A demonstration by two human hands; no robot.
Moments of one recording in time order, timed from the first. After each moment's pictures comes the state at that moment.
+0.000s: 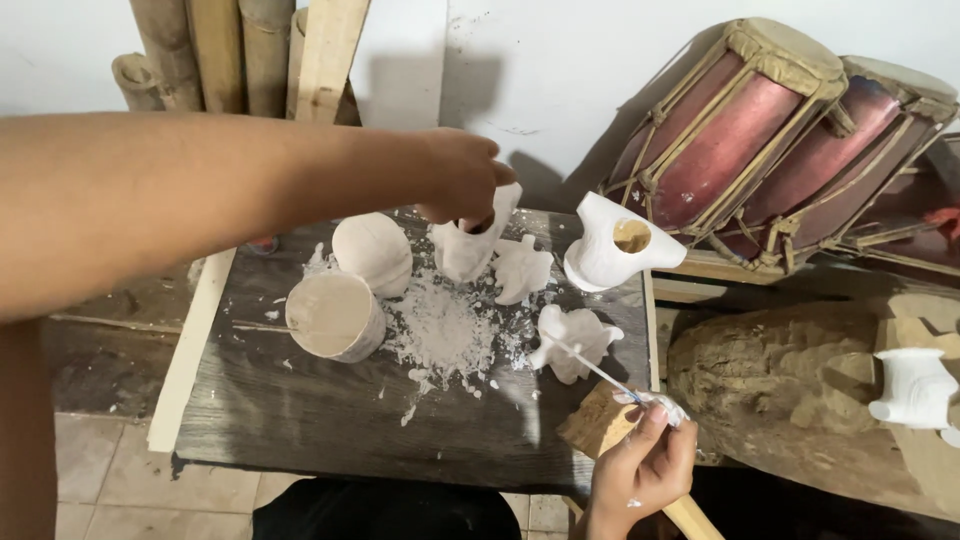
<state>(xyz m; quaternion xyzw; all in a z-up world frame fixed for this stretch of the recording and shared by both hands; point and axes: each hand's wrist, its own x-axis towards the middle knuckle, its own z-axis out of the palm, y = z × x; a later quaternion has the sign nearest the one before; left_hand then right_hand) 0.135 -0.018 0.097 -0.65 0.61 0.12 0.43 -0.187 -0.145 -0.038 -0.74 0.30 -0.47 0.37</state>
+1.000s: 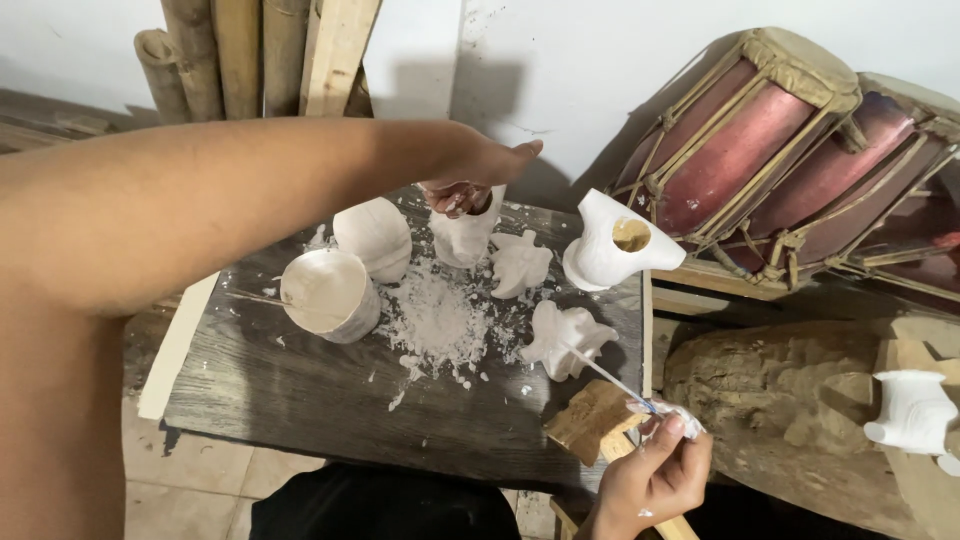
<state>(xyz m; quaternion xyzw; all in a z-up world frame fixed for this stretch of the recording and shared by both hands) 0.133 -0.040 0.090 -0.82 0.08 0.52 -0.21 -0.199 -0.174 -0.047 -0.72 0.29 -0.50 0.39</state>
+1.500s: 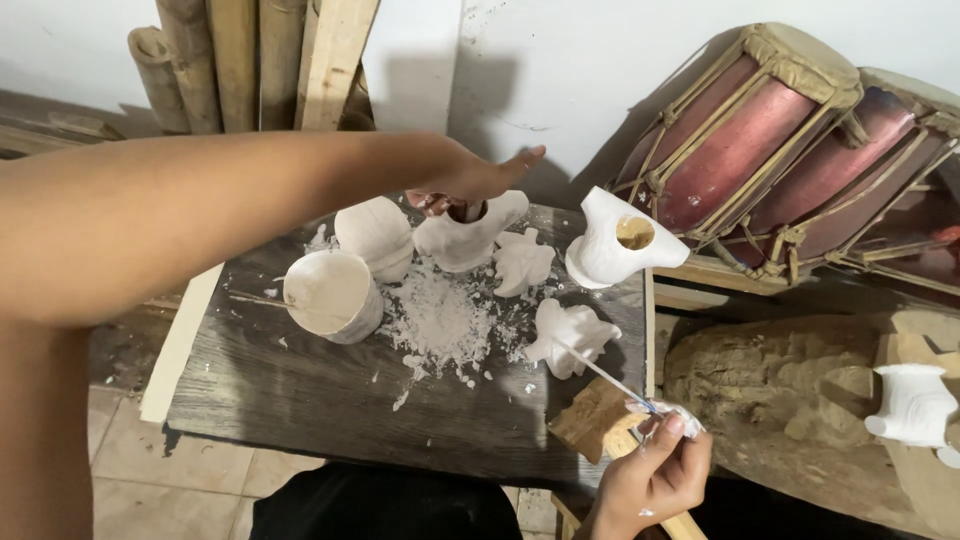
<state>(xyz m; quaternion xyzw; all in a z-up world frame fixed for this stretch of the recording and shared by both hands) 0.111 -0.020 0.103 -0.82 0.20 0.52 -0.16 -0.199 -0.166 -0.047 -0.71 0.30 -0.49 0.40</state>
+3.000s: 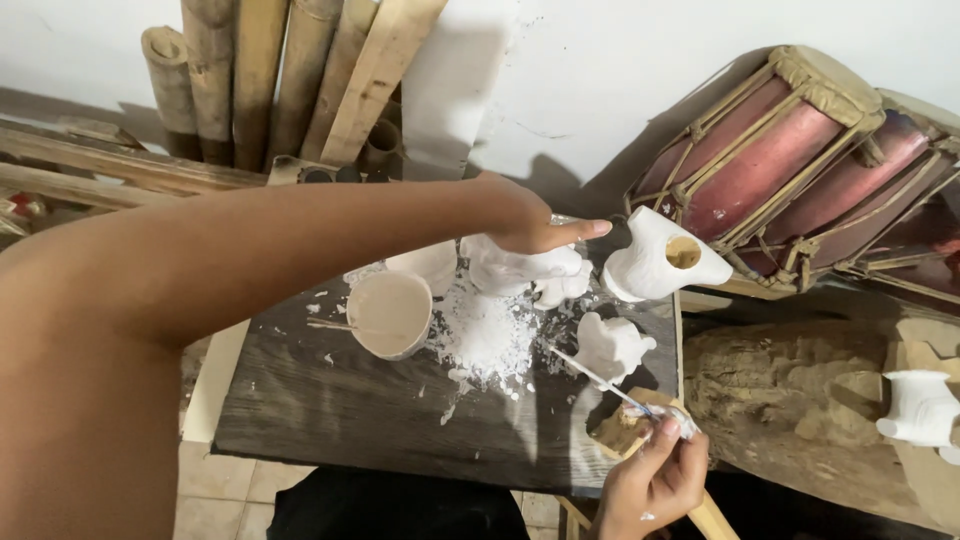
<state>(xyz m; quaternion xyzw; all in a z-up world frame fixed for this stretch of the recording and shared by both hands) 0.103 0.010 0.109 -0.85 0.34 0.41 -0.02 -0.177 -0.095 -0.033 -0.72 0.31 -0.47 0.41</state>
